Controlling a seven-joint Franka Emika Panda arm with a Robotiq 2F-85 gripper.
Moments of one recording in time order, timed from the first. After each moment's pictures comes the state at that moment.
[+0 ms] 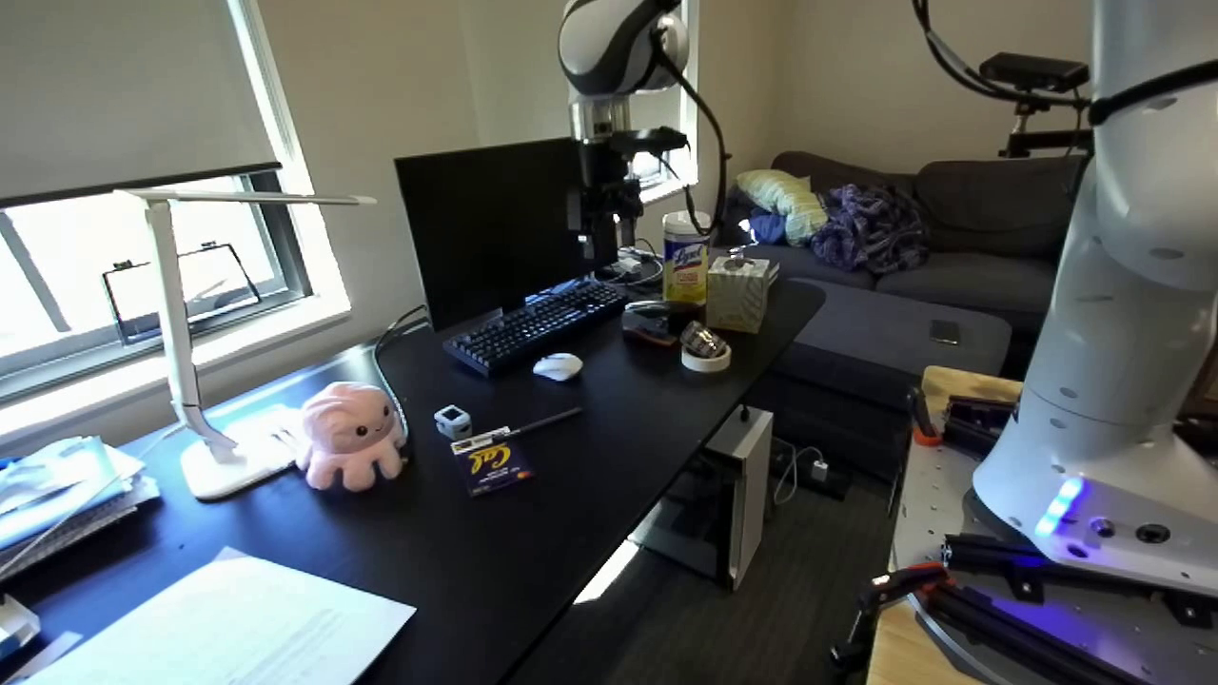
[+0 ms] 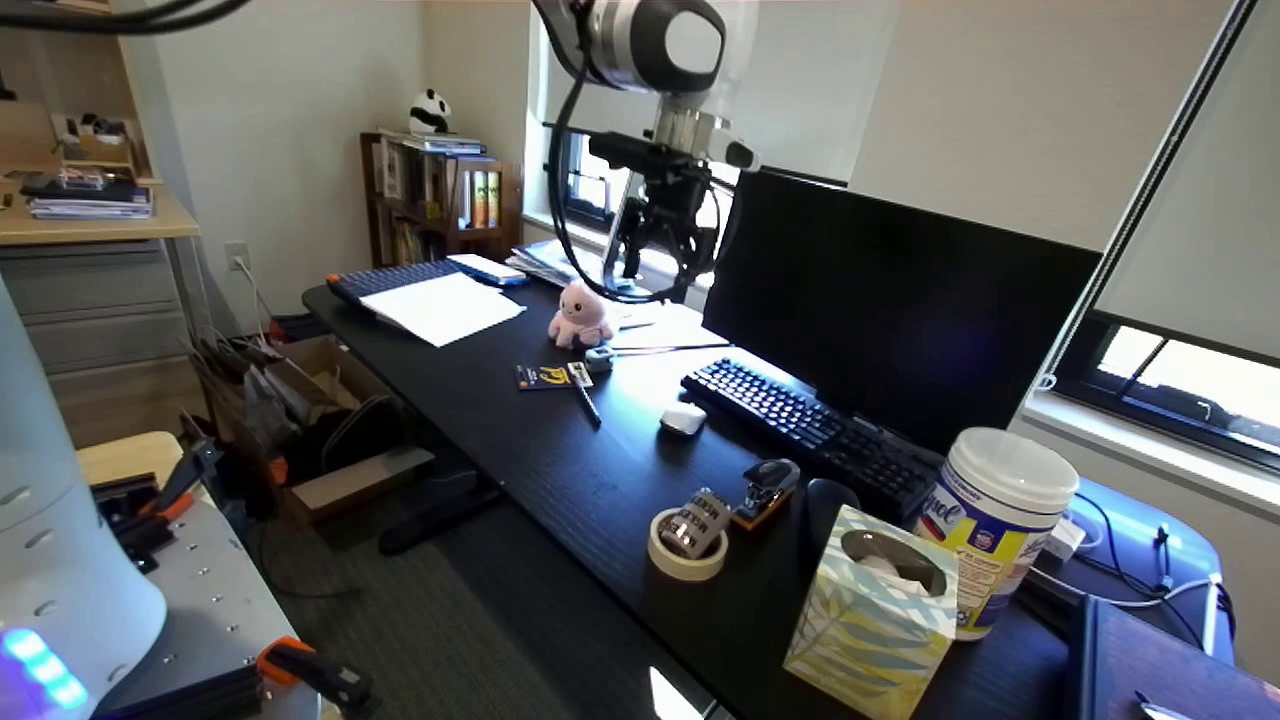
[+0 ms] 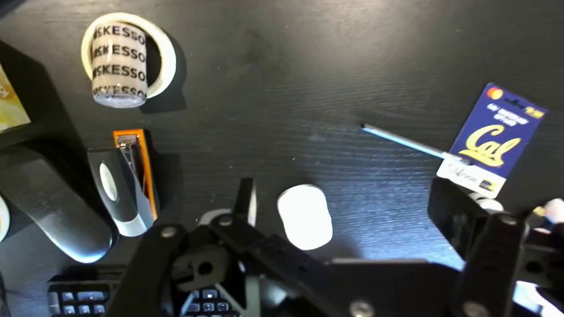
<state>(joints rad) -0.03 0.27 -0.10 -1.89 0.07 2.08 -0.01</state>
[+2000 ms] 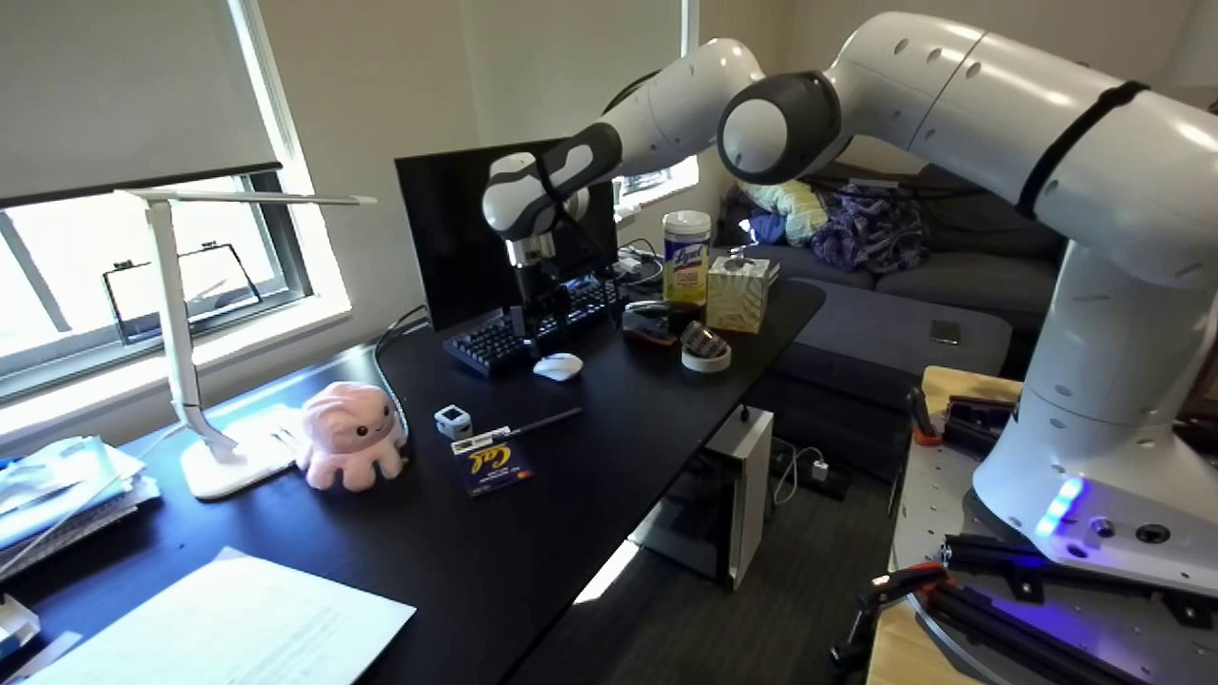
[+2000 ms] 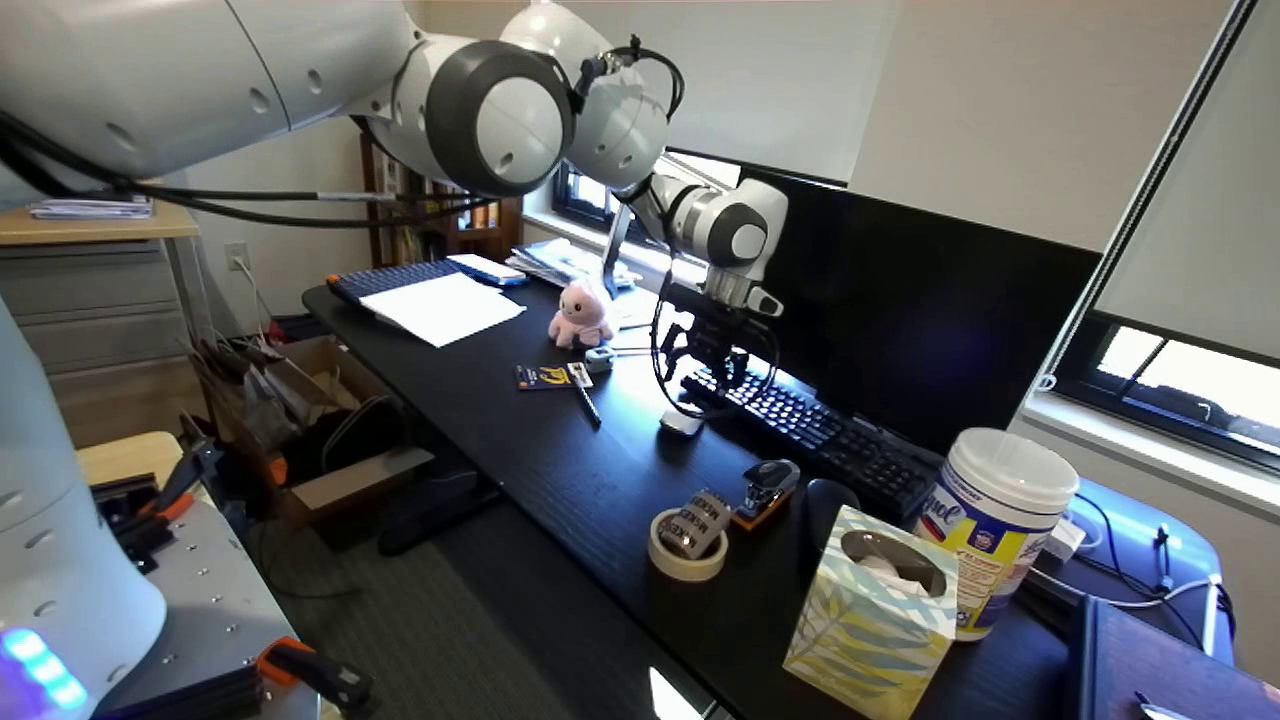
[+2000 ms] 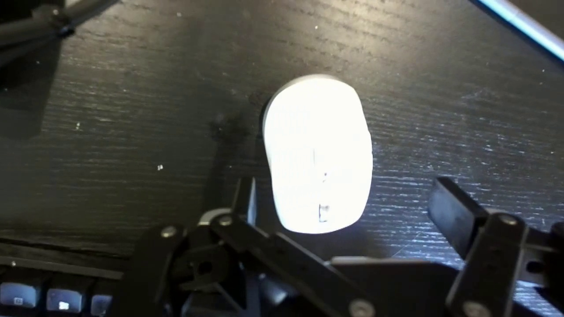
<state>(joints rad) -0.10 1.16 0.01 -0.89 0.03 1.86 -0.15</state>
